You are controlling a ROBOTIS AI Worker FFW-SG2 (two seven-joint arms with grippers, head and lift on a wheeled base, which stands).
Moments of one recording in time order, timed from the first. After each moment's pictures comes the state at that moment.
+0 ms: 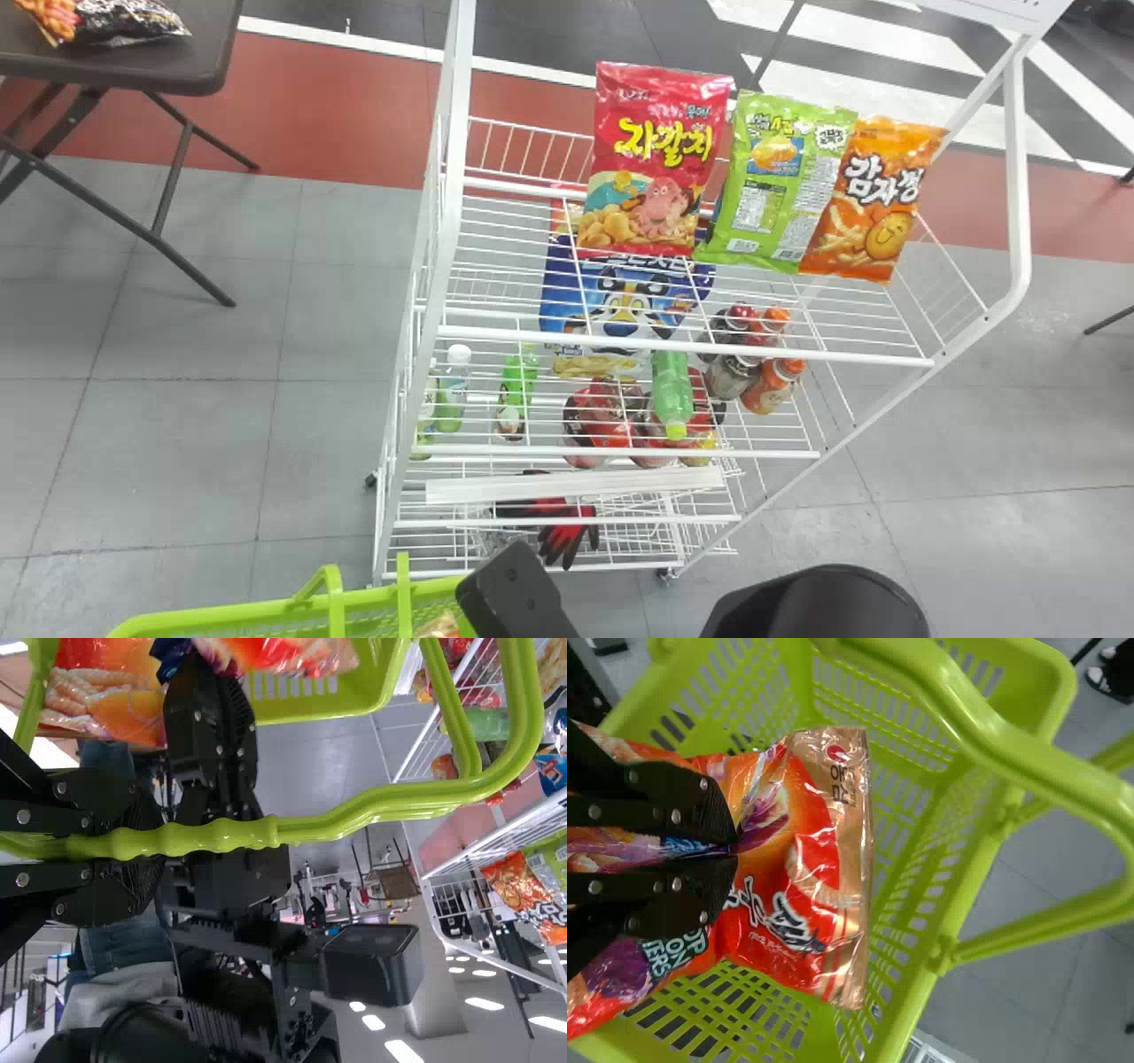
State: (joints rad) left arm 0.70 0.04 -0.01 -2.39 0.44 1.49 -0.84; right arm 0.44 -0.38 0.30 -2.40 -0.60 1.51 -0.05
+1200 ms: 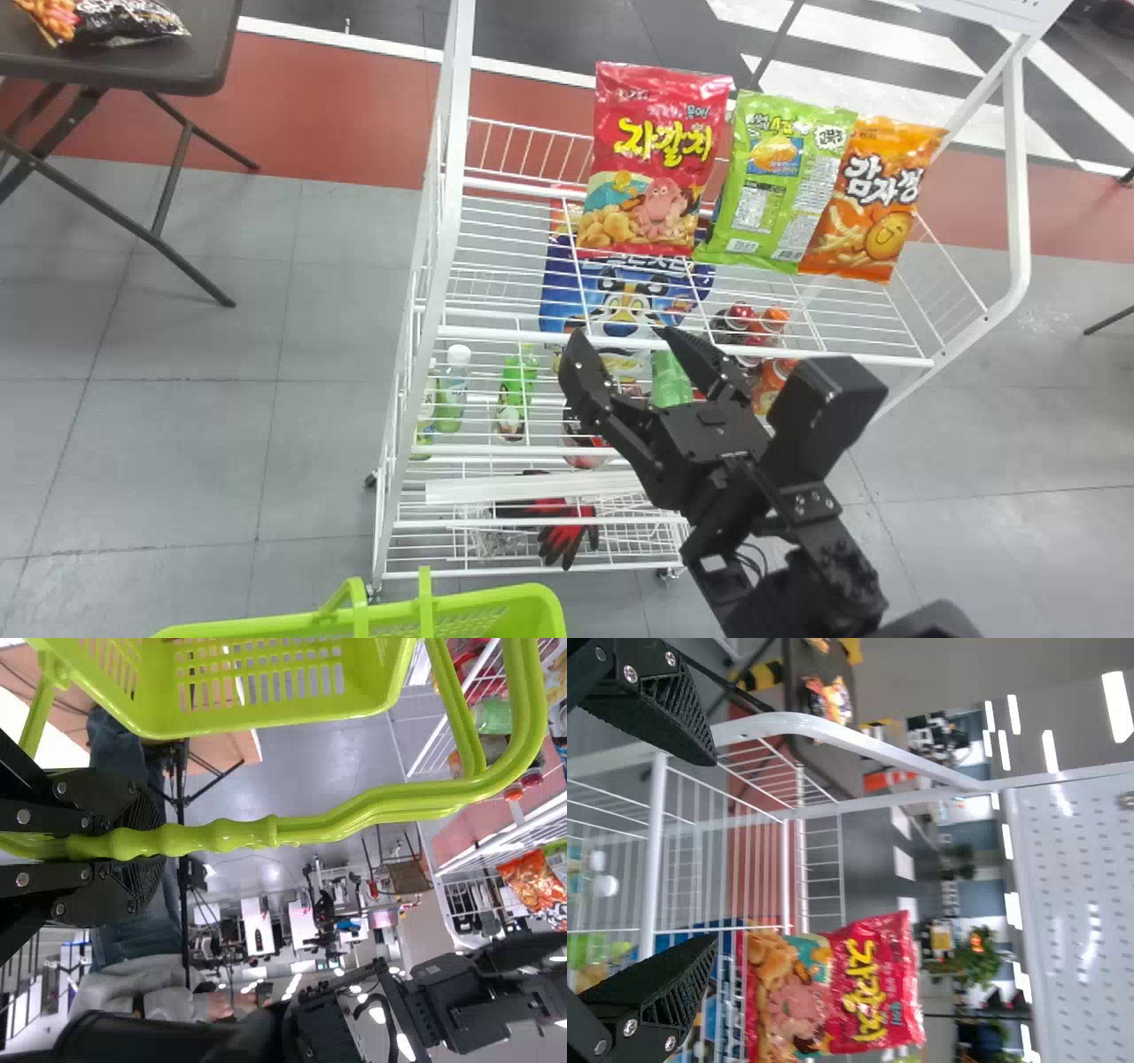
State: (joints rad) left arm 0.68 0.04 -0.06 -2.34 0.43 1.48 -0.87; right arm 0.68 -0.20 -0.01 -2.33 -0.27 0.20 -0.04
